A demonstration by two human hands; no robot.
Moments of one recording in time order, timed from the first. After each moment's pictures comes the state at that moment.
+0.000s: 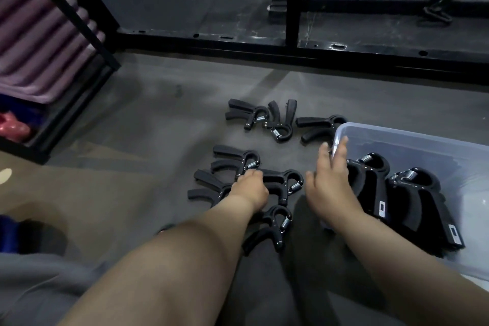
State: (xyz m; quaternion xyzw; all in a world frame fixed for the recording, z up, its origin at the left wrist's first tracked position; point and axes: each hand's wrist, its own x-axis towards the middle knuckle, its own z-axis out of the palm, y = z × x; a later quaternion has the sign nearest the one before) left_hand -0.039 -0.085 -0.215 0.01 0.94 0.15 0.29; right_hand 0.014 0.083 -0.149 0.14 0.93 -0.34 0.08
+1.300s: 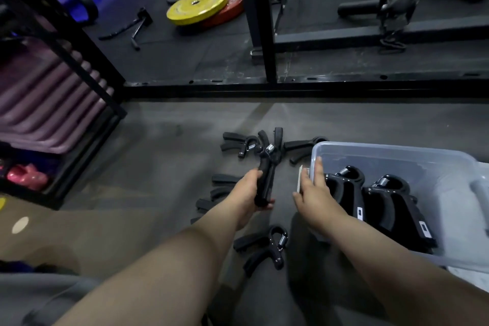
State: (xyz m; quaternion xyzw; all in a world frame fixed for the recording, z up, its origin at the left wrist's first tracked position) left_hand -0.031 -0.055 -0.124 -0.21 0.66 0.65 0.30; right_hand 0.023 0.099 -0.144 0.11 0.91 -0.37 0.15
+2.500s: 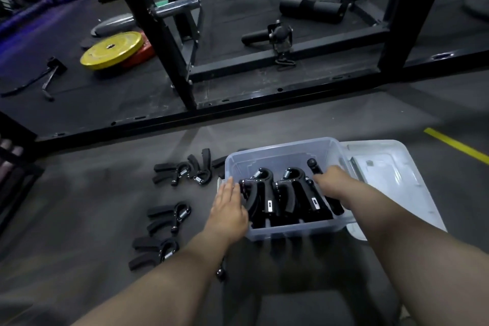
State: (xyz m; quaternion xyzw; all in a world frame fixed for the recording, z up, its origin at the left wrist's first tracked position) left_hand 0.030 0.045 -0.138 0.23 0.95 0.12 0.15; right_hand 0.090 0.304 -0.128 0.43 0.77 -0.46 0.11
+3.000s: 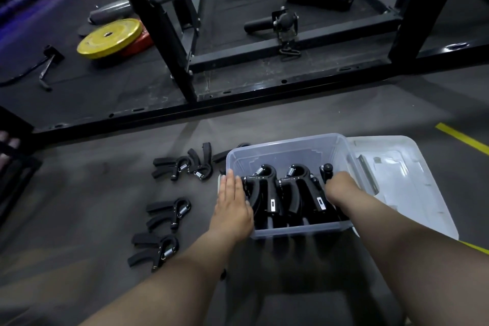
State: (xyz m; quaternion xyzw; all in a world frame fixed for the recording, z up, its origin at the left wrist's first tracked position) left_hand 0.031 0.054 -0.151 0.22 0.96 0.13 0.14; right_hand 0.082 0.305 -0.171 0.51 0.76 -0.38 0.13
